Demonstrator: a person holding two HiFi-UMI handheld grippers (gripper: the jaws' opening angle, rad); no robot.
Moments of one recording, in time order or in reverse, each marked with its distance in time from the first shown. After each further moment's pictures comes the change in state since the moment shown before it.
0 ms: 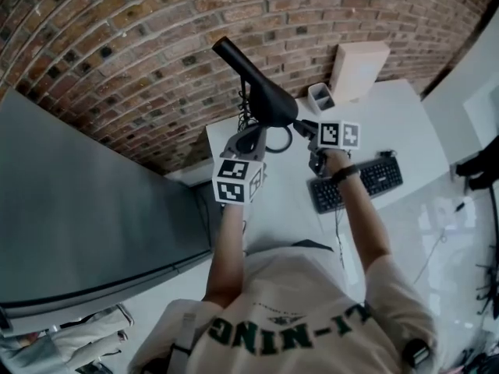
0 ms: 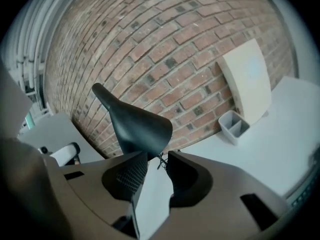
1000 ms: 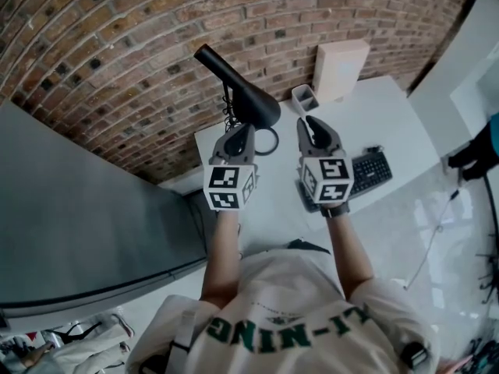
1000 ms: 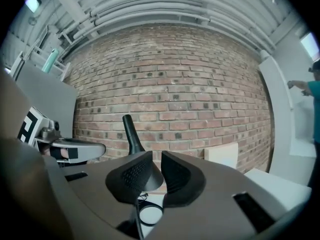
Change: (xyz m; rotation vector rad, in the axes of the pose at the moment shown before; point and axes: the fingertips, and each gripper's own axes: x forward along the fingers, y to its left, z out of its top) left arm -0.015 -0.025 0.040 0.047 -0.130 0.044; right arm -0.144 0.086 0.042 -0.556 -0.534 -0.361
